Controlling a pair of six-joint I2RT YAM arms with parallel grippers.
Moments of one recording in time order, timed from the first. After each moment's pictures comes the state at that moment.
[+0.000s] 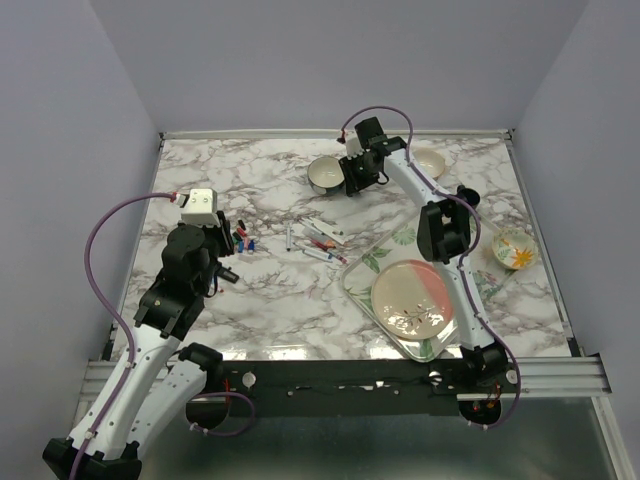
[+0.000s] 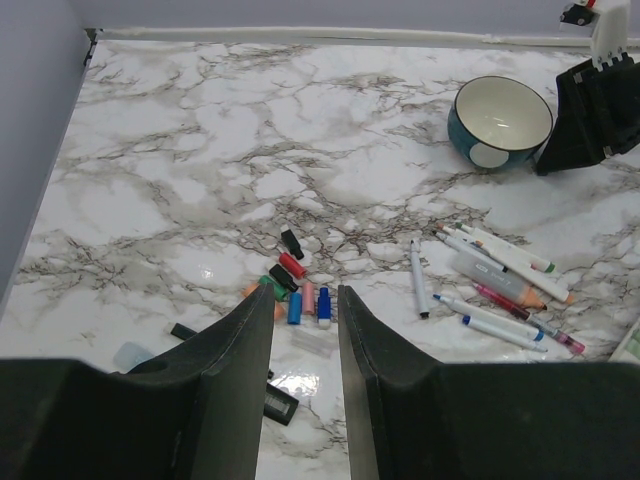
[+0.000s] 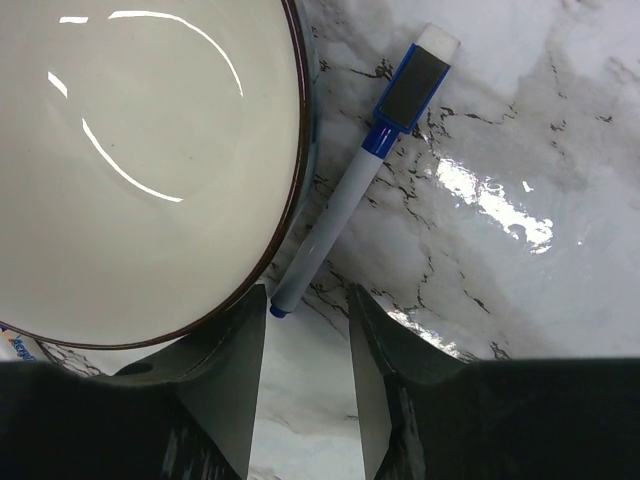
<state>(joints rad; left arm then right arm) -0.37 0.63 0.72 -0.31 -0.33 -0.14 0.40 2.62 2.45 -0.86 -0.22 -0.13</state>
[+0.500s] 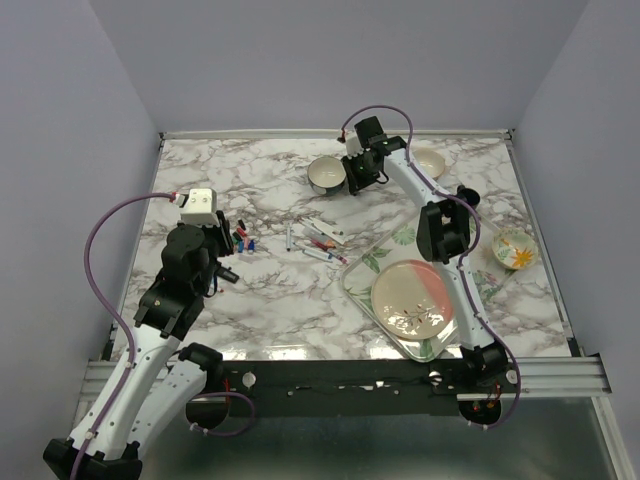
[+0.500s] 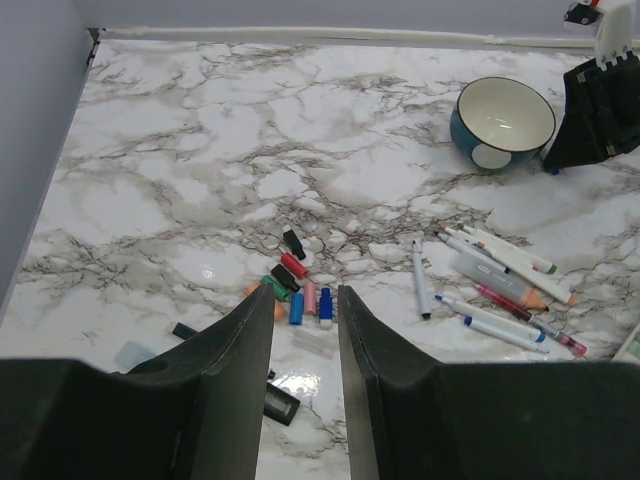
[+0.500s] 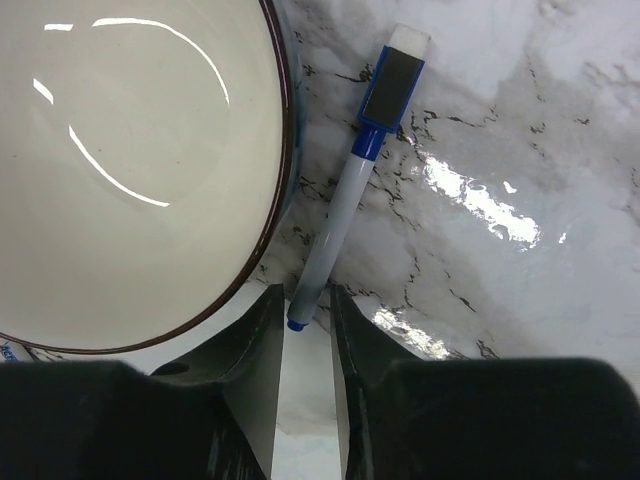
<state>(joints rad) -0.37 0.63 0.72 -0.31 -0.33 -0.14 0.40 2.63 2.47 -0.87 -0.20 -0.14</state>
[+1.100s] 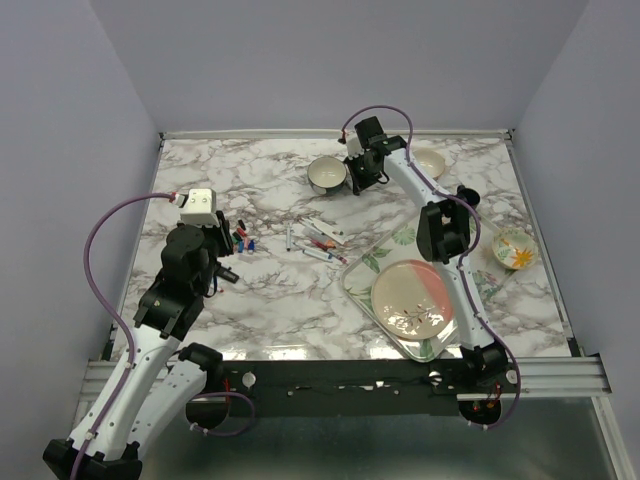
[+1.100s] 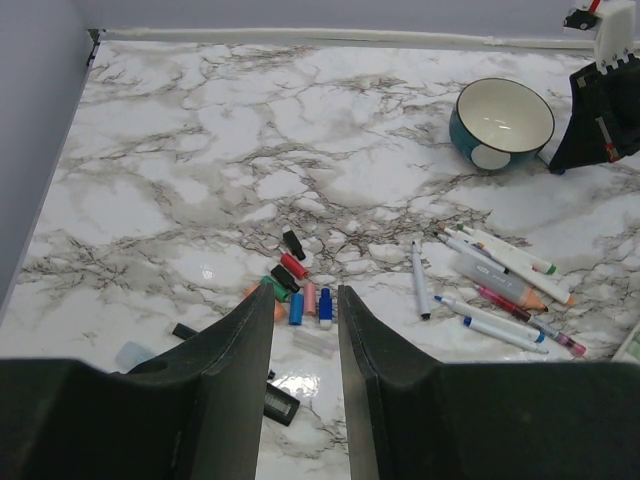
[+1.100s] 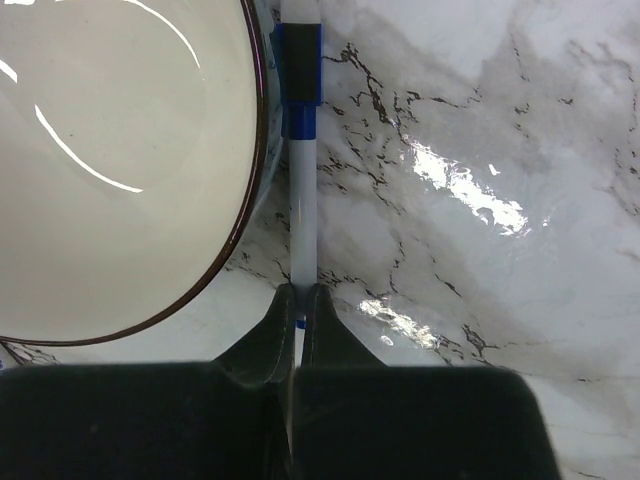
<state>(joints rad) -0.37 0.63 0.72 -0.31 -0.33 -0.14 0.40 2.63 2.47 -0.89 -0.16 -0.16</state>
